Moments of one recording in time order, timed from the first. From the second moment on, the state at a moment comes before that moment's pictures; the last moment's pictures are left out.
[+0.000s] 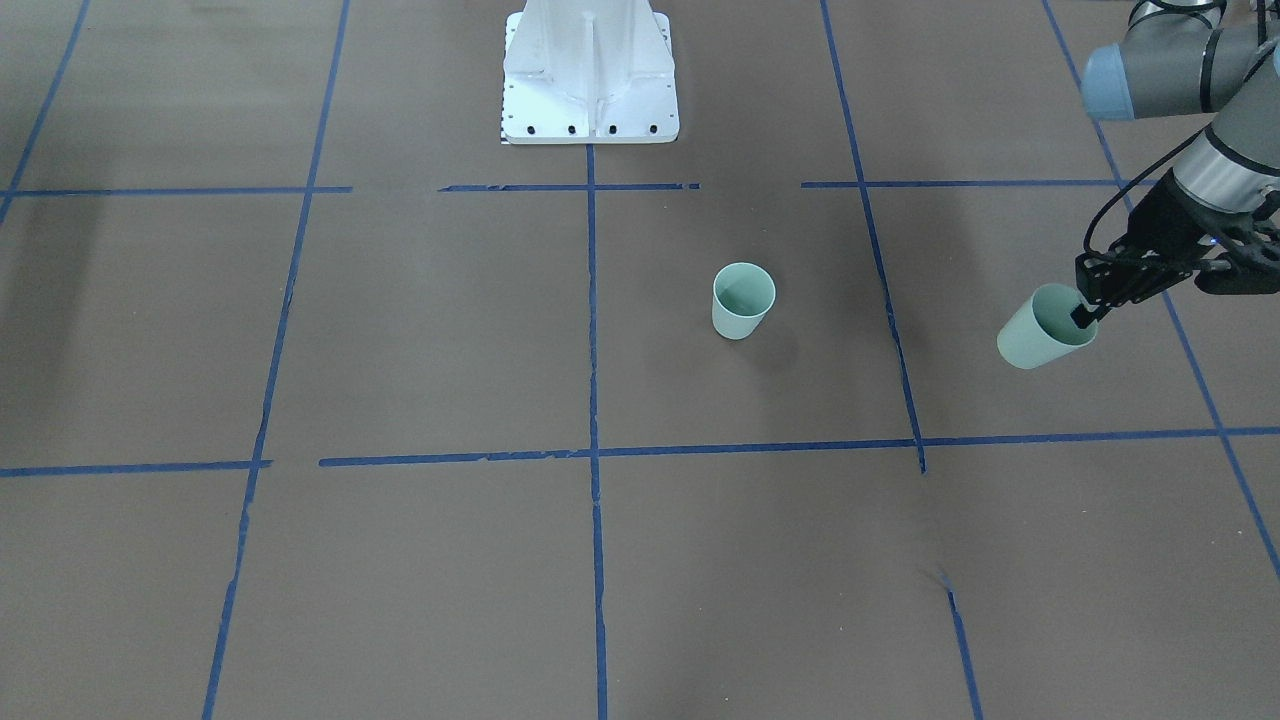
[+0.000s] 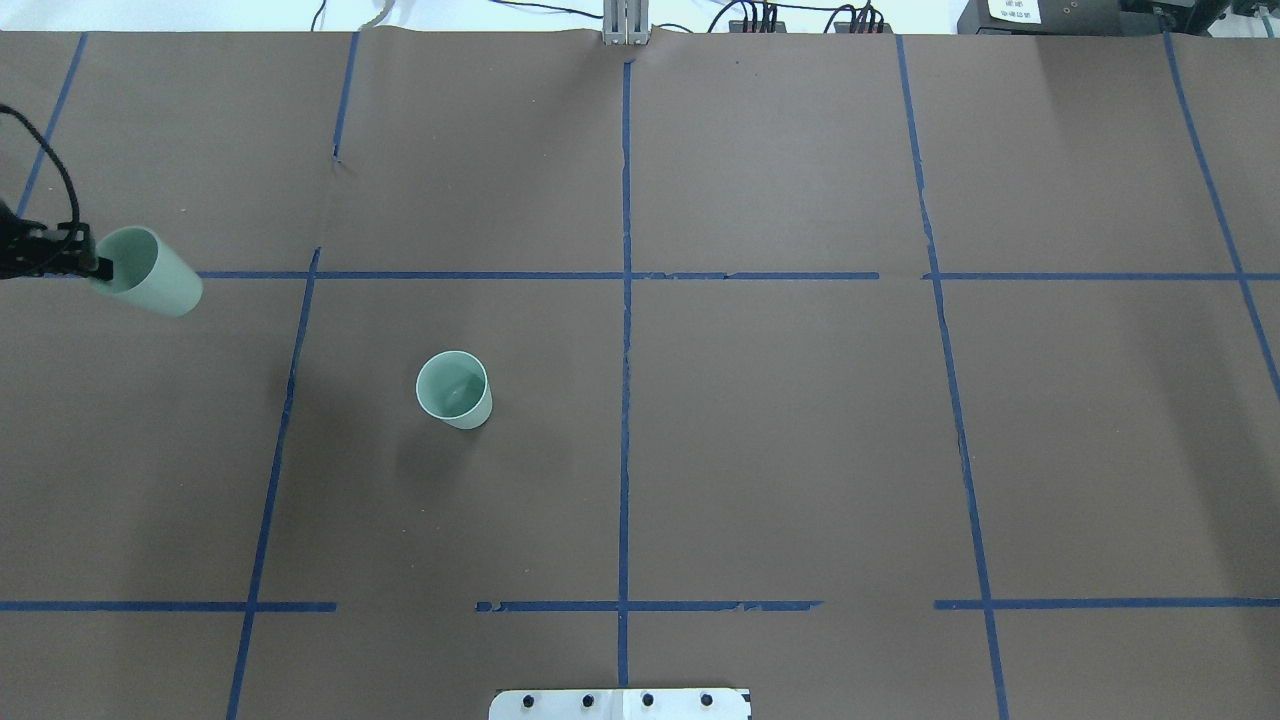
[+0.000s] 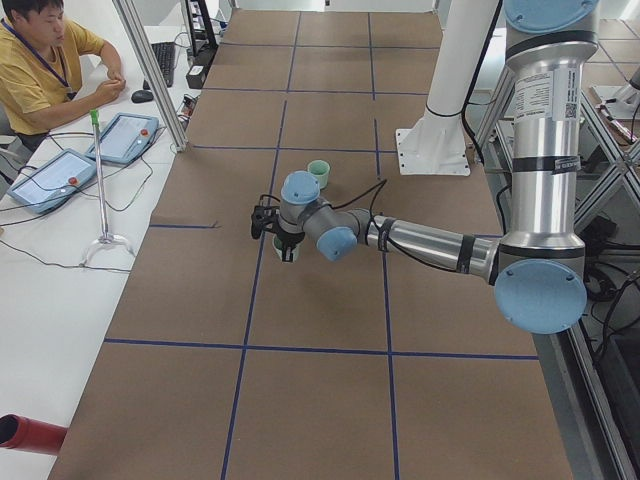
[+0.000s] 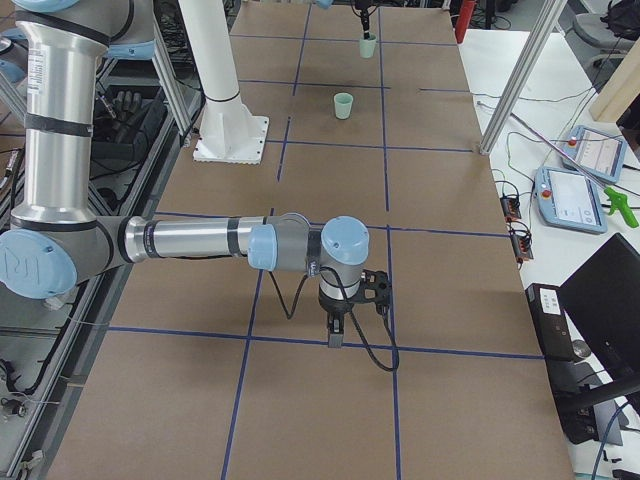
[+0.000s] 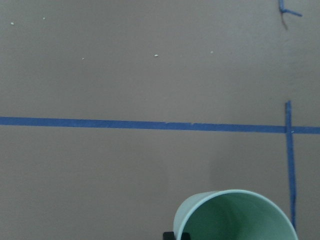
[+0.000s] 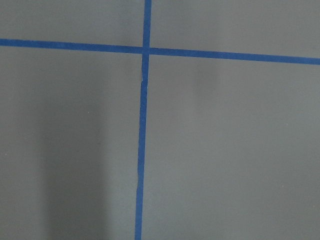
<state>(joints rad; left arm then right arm) -1.09 -1.63 -1.83 -2.05 -2.18 -0.98 1.56 -1.71 1.79 -1.68 2.26 -0.04</state>
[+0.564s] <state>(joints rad) -0.91 -1.94 -1.90 -1.69 -2.07 -1.23 1.56 -1.71 1.79 -1.68 2.26 -0.04</state>
